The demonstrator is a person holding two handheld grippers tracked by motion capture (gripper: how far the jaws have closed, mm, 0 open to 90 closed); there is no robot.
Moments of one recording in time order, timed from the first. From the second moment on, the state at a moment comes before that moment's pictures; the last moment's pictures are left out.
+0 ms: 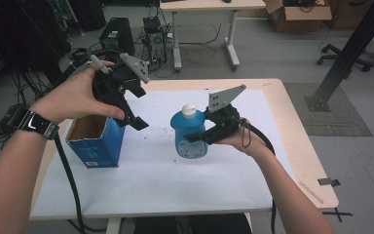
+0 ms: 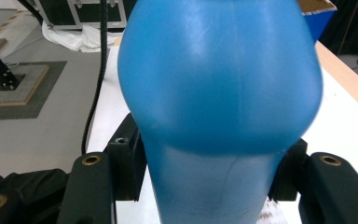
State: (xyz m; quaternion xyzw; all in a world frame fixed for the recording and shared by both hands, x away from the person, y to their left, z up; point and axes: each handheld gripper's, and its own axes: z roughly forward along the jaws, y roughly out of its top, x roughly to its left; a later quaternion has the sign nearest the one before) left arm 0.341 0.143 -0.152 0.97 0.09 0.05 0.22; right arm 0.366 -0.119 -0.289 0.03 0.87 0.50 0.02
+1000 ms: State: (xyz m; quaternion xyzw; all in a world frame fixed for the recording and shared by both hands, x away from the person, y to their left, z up) left arm 0.345 0.100 -0.158 0.98 0.06 0.05 0.20; right arm 0.360 -0.073 -0.261 -0.01 0.87 0.49 0.02
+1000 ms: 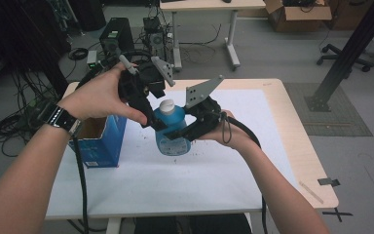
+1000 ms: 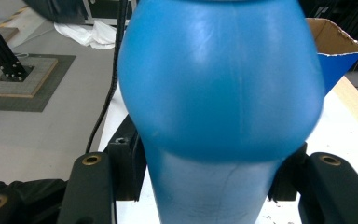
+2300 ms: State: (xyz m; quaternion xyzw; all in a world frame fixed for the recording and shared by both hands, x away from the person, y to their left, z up) left arm 0.348 0.088 -0.170 0.98 0.05 0.05 0.18; right arm 0.358 -0.072 -0.262 -0.01 0.87 0.49 0.02
